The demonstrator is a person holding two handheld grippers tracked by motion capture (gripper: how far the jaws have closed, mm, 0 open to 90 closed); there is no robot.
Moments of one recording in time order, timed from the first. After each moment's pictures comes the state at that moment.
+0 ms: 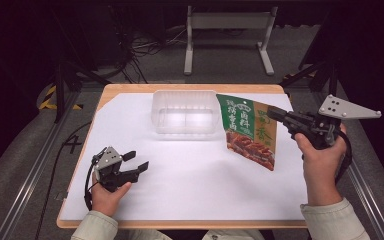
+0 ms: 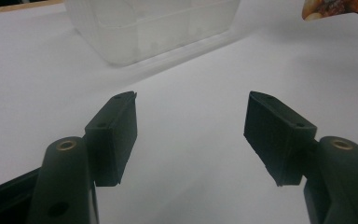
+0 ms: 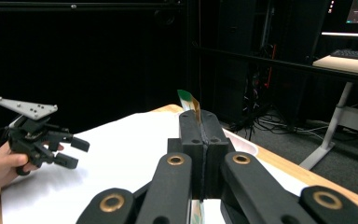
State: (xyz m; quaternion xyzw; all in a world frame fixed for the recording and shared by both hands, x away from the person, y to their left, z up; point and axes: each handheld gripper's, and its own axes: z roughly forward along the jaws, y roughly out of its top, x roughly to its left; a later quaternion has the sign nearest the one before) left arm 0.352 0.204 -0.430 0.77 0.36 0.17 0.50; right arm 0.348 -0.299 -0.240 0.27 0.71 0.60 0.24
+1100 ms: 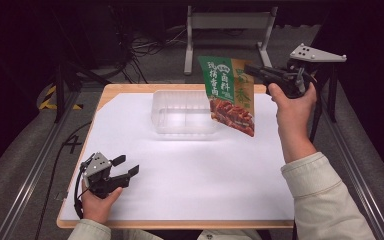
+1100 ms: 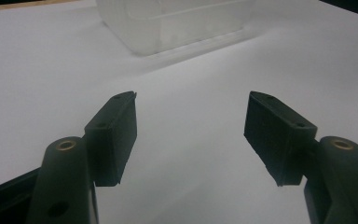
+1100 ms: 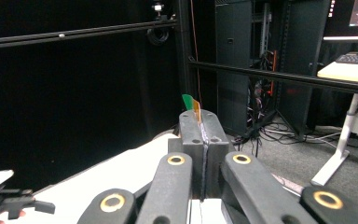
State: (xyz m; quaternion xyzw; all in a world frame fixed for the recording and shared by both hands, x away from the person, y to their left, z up) left arm 0.332 0.227 -0.431 0.75 0.39 0.18 0.49; right arm 0.435 -0.254 -0.194 0.29 0.70 0.62 0.22
